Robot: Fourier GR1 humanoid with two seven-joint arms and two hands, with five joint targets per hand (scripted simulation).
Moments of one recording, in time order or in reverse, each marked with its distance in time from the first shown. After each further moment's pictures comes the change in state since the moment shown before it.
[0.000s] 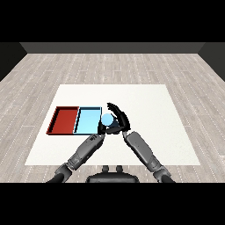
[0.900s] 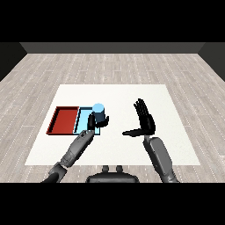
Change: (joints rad) left arm -0.003 0.092 0.159 0.057 -0.136 -0.011 0.001; right arm 0.236 -0.137 -0.221 -0.314 -0.109 0.202 -0.034
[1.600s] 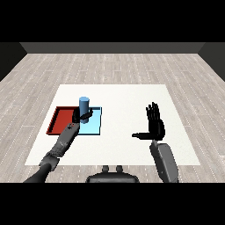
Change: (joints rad) left arm -0.176 0.159 0.153 0.432 -0.060 -0.051 0.139; right arm 0.135 -0.009 -0.099 -0.065 -0.045 0.027 -0.060
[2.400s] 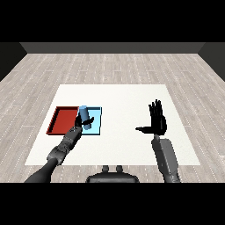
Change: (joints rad) left arm -0.127 -0.088 0.104 0.462 -0.006 -0.026 0.036; right arm -0.082 -0.005 -0.108 0.164 -0.067 0.054 -0.012
